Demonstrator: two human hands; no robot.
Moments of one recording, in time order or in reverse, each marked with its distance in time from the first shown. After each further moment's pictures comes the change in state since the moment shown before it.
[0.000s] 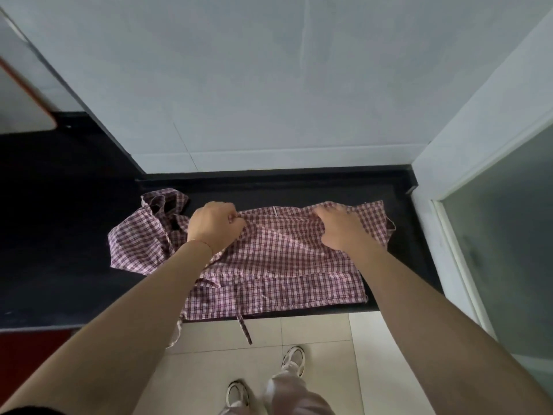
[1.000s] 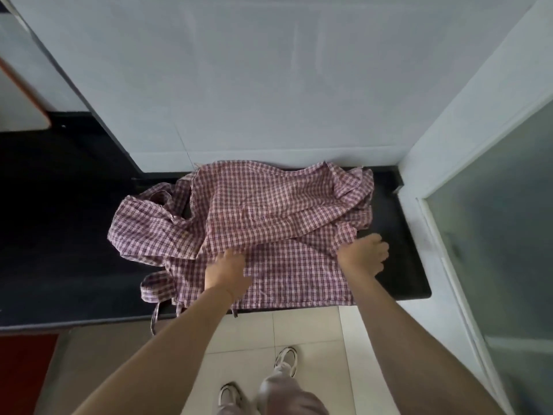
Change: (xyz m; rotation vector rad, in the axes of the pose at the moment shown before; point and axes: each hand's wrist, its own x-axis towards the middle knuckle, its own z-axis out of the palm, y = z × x) left_hand -0.080 0.012 0.058 0.226 -0.394 -0.074; right_hand -0.060 0.004 0.040 0.589 0.367 0.930
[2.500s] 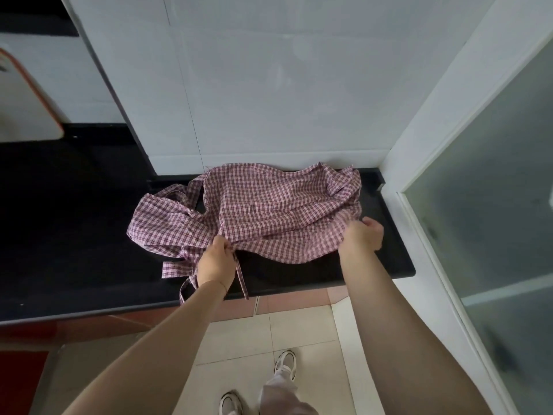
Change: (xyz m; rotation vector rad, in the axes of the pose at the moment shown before) left_hand -0.047 -0.050 -0.008 -0.656 0.378 -0.116; right_hand -0.082 -0.020 -0.055 1.062 0.063 0.250
